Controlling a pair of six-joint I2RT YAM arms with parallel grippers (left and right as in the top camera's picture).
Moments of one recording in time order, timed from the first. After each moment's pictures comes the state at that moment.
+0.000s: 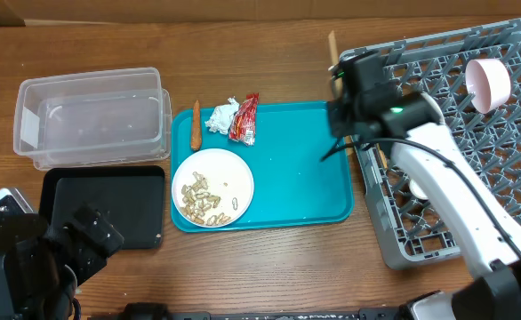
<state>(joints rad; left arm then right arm) -0.04 0.90 1.73 -1.69 -0.28 -0.64 0.36 1.60 1.44 -0.85 0.16 0.14</state>
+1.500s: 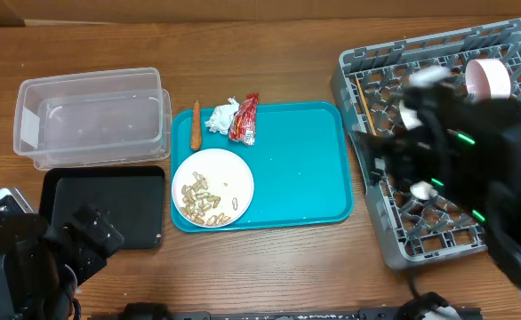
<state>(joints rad) -0.04 0.90 1.73 -1.69 -0.28 -0.64 0.40 1.09 1.65 -1.17 -0.01 0.04</state>
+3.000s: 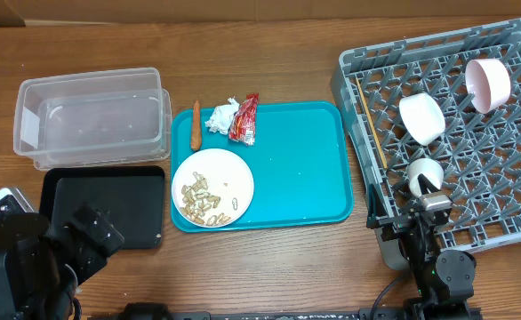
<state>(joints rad) -0.04 0.90 1.73 -1.69 -0.28 -0.64 0.11 0.04 0.02 -0.03 -0.09 0.04</state>
